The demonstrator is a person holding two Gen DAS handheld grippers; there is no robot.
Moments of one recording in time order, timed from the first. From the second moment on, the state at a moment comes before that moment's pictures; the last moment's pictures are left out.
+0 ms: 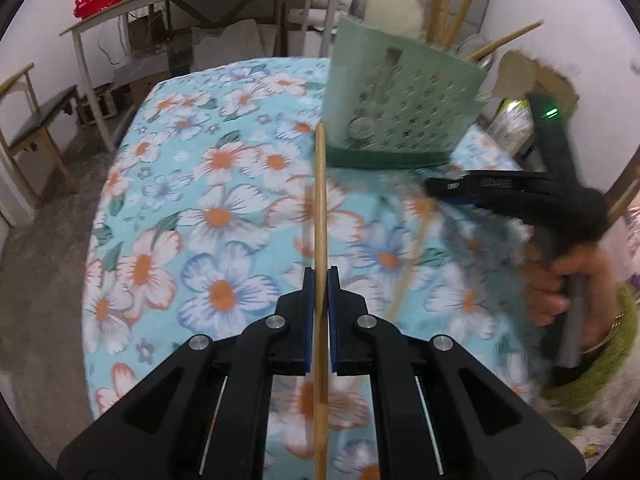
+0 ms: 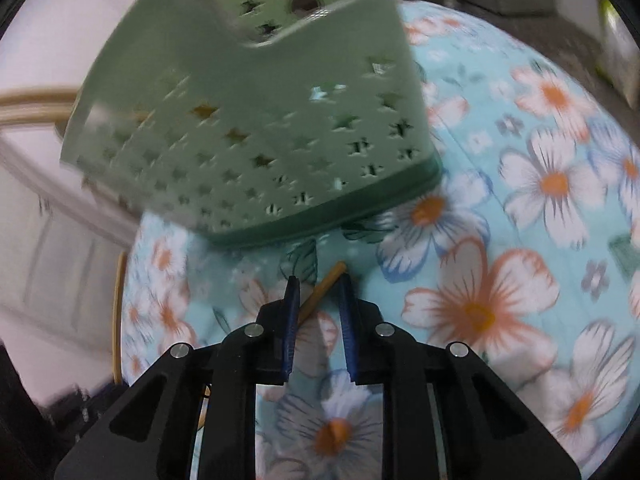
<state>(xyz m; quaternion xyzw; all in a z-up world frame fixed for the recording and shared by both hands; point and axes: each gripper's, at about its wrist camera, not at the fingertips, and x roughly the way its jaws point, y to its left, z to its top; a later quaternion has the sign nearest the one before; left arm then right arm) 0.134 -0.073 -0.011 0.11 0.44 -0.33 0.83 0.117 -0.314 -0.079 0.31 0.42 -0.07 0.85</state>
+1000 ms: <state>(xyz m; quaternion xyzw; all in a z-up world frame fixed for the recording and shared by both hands) 0.160 -0.145 -0.039 0.18 0.49 -0.32 0.79 0.069 -0.295 -0.077 0.18 0.46 -0.01 0.87</state>
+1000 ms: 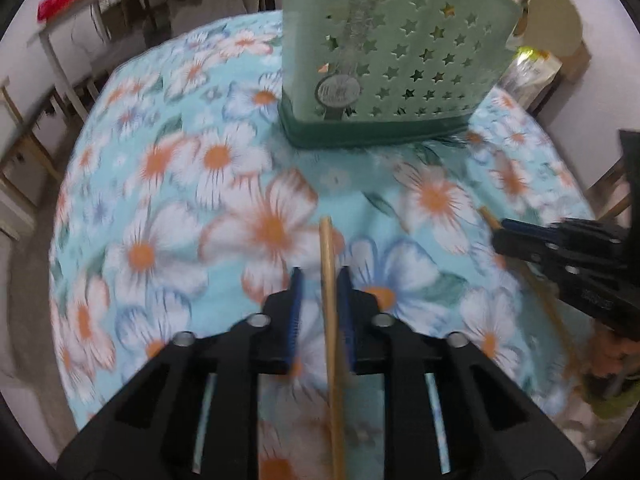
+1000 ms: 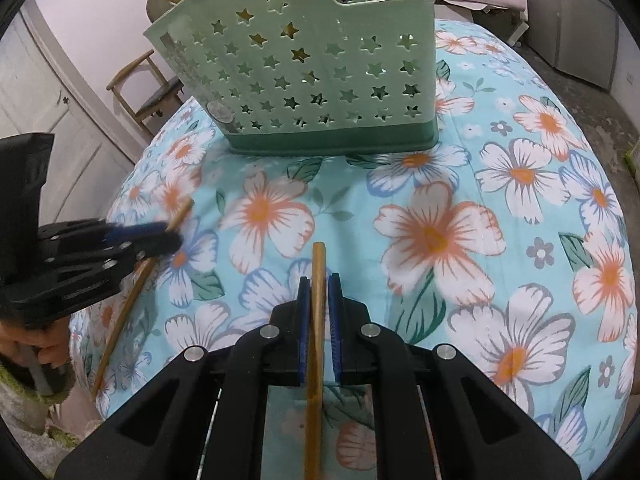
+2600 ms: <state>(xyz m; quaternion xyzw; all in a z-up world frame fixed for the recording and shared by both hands) 0.122 -0.156 -0.040 0.25 0.47 -0.31 0.79 0.059 -0.298 -0.075 0.24 0.48 0.00 0.85</state>
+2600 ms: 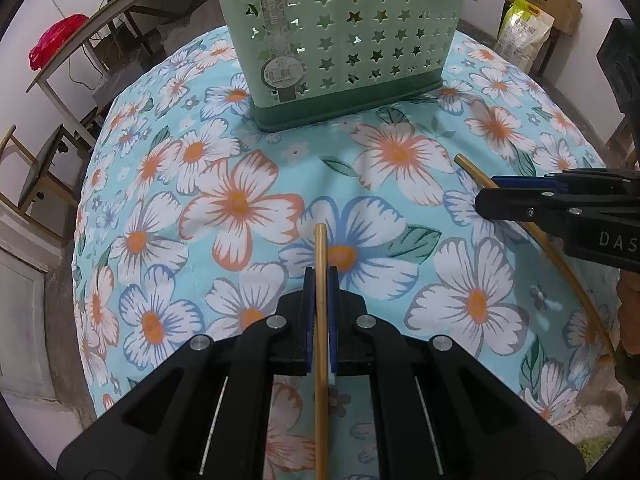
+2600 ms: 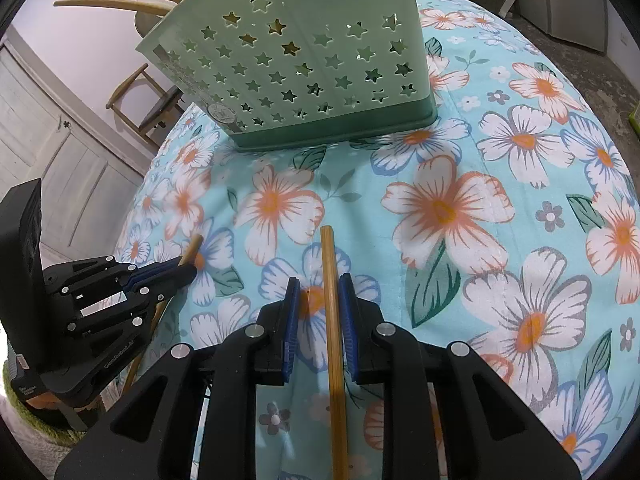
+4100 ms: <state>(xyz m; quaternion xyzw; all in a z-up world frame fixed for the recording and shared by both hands) 0.157 -0.102 0.078 0.02 0.44 -0.41 0.80 0.057 -0.297 -0.075 0.24 0.47 0.00 0.85</state>
